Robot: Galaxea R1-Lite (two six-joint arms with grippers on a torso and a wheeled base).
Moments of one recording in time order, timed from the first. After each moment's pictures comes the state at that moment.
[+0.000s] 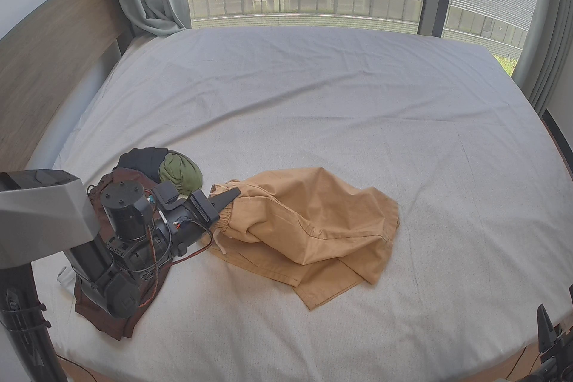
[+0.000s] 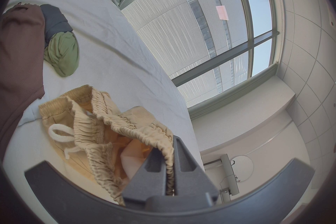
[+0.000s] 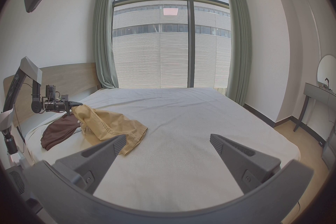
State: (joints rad) left arm -0.36 2.14 -0.54 -1.55 -0.32 -0.90; right arm -0.01 0.02 -0.02 0.00 -0.02 0.00
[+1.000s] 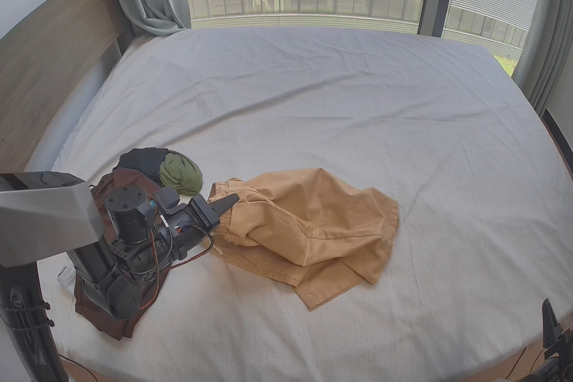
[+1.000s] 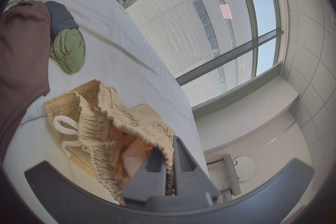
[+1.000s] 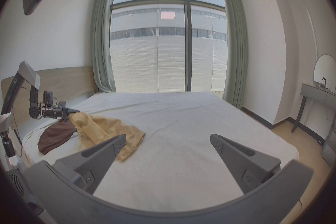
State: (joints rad) left arm -0.35 2.16 -0.54 -1.55 -0.31 -0.89; right arm -0.01 0.02 -0.02 -0.07 -0.05 0.01
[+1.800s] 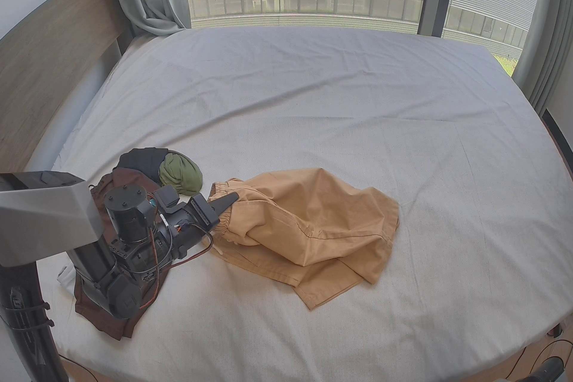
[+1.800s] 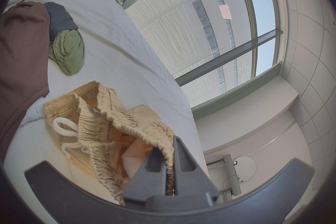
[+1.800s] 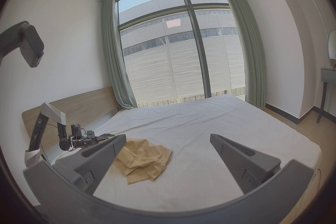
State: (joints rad) left arm -0.35 2.16 -0.54 -1.55 -0.31 -0.89; right arm 0.07 0.20 -0.31 0.00 0.07 0.15
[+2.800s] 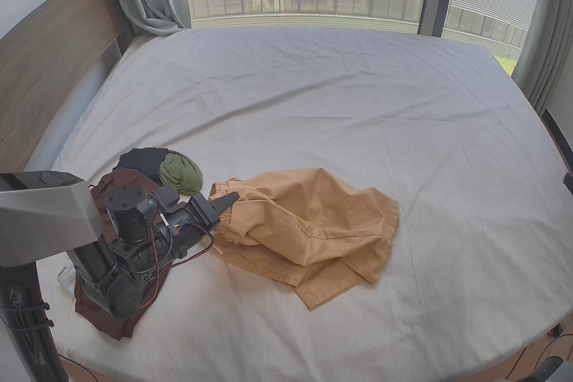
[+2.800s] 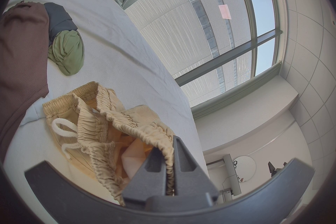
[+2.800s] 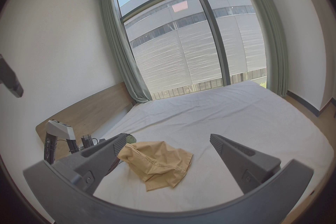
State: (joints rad) left arm -0.36 2.16 -0.55 -1.55 -0.31 -0.89; right arm 0.08 0.74 -0.53 -0.22 0.24 0.22
